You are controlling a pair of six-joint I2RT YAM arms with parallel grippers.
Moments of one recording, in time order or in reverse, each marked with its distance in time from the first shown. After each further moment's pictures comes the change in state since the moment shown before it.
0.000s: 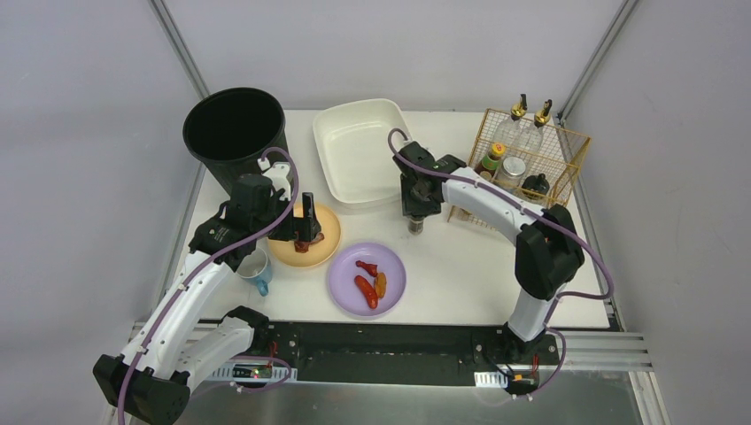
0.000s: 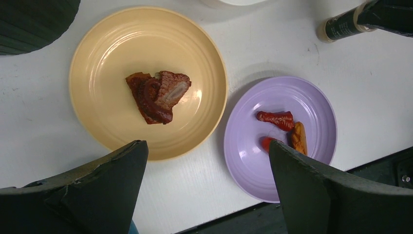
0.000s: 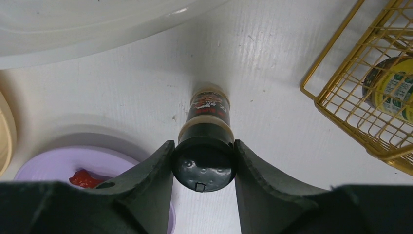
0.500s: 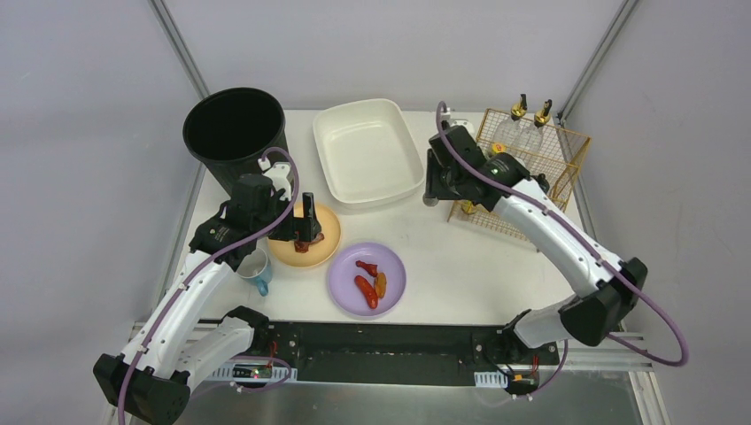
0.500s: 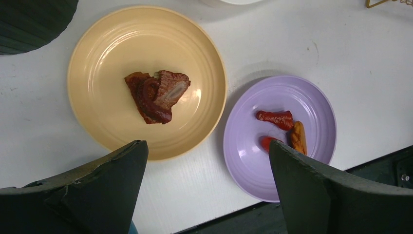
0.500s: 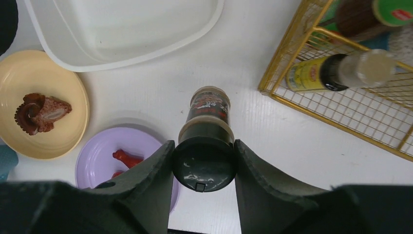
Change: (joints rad) left arm 0.000 0.003 0.000 0.000 0.002 0.000; right arm 0.005 -0.320 0.061 -0.097 0.082 -0.005
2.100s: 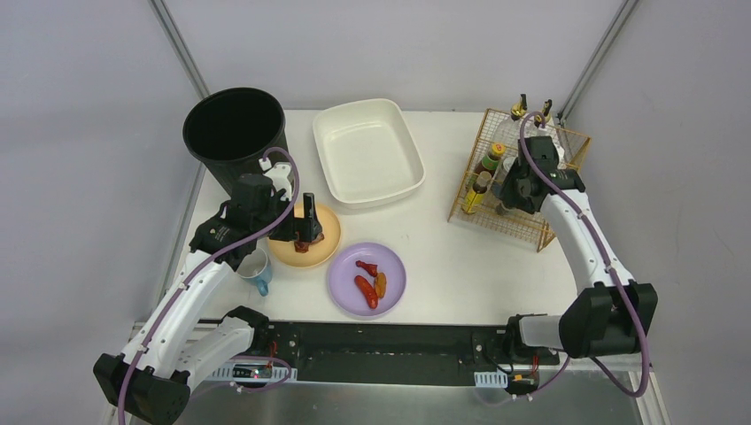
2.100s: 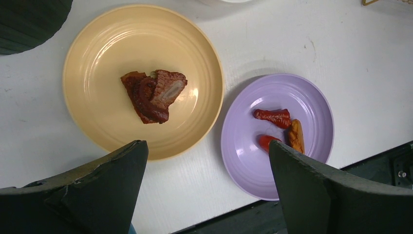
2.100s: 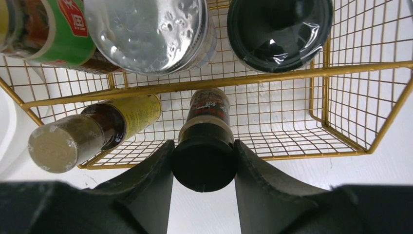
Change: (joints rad) left arm 0.000 0.000 0.000 0.000 0.018 0.000; right arm -0.590 -0.164 -0.344 0.120 -0.064 -0.026
